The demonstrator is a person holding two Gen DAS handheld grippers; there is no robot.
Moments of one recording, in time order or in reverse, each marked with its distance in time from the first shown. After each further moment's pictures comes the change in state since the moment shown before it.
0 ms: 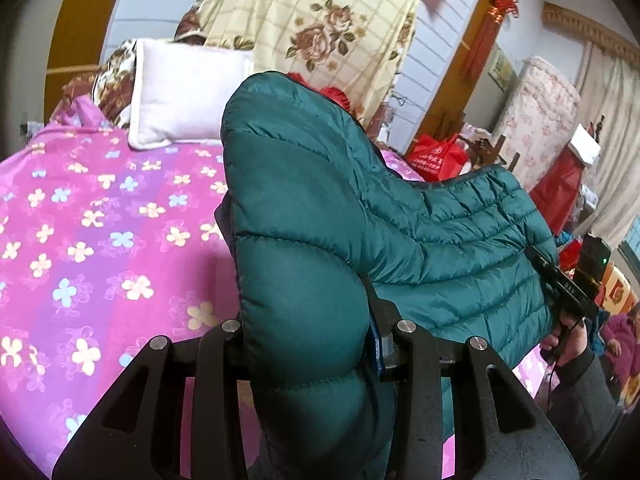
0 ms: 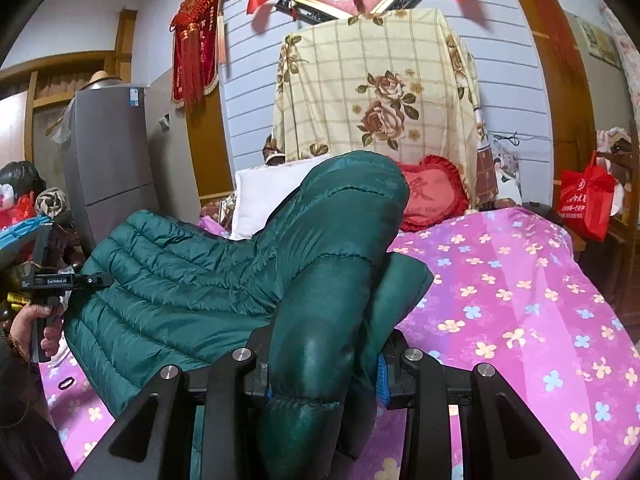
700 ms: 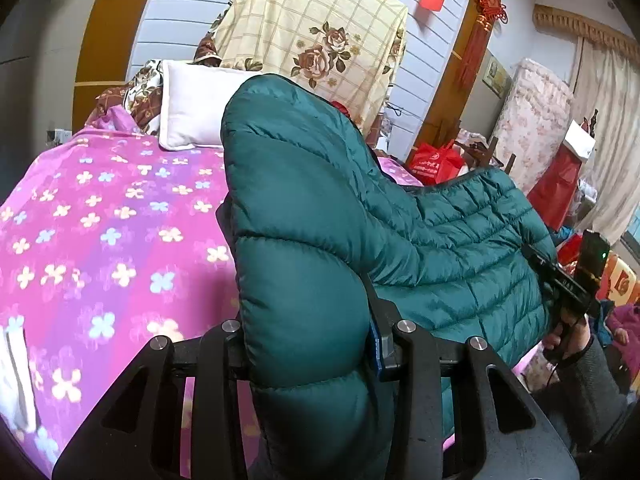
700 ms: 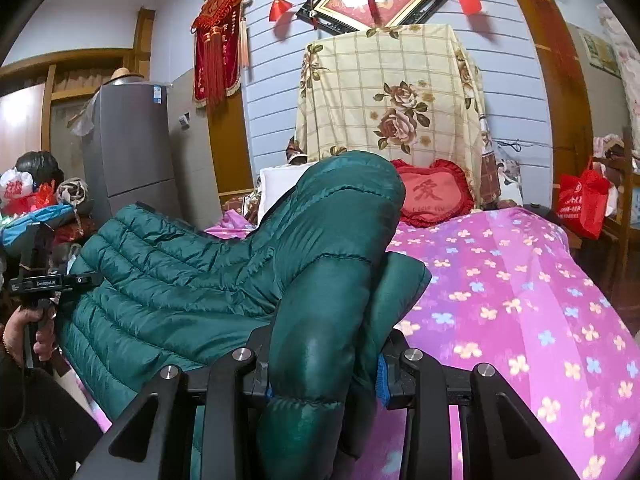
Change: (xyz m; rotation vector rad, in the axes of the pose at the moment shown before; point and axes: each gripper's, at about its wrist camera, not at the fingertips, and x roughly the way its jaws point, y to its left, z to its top) left arm -0.102 -0.038 -0.083 0.014 -0.063 0.056; right arm -0.090 0.059 -0.047 -0.018 -0.009 0.021
